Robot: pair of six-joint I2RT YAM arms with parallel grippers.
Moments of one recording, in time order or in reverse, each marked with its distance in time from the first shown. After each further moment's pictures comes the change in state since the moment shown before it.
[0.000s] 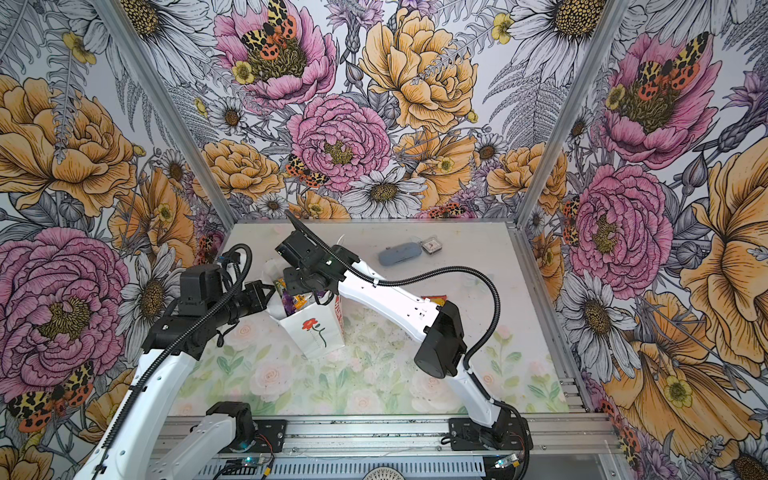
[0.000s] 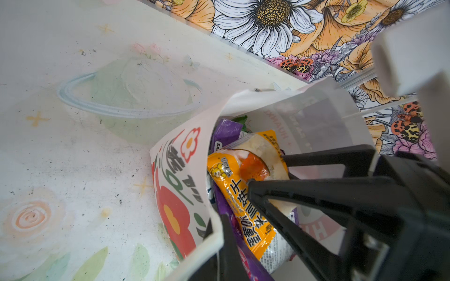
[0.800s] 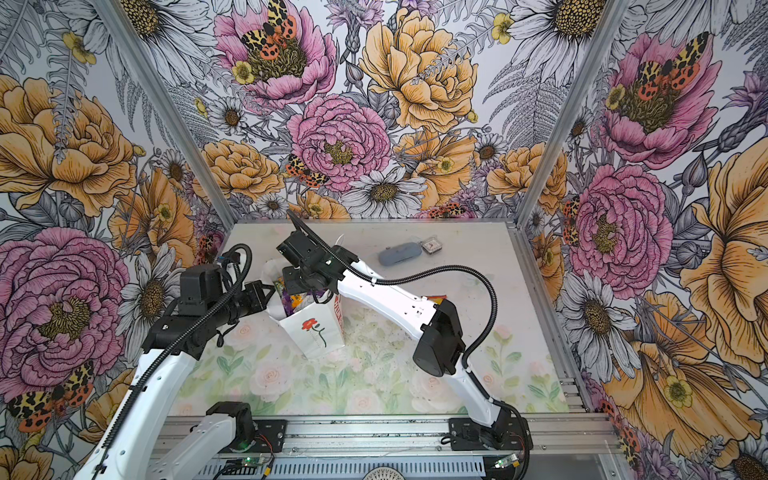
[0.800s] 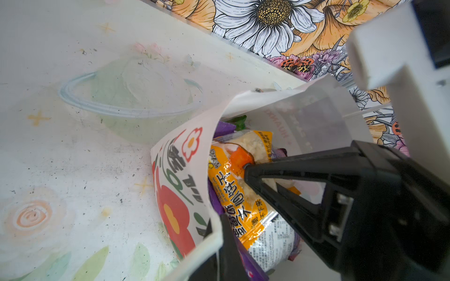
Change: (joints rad) left arm 0.000 0.000 0.001 -0.003 0.000 0.000; right arm -0.006 0.034 -0.016 0.060 -0.070 0.023
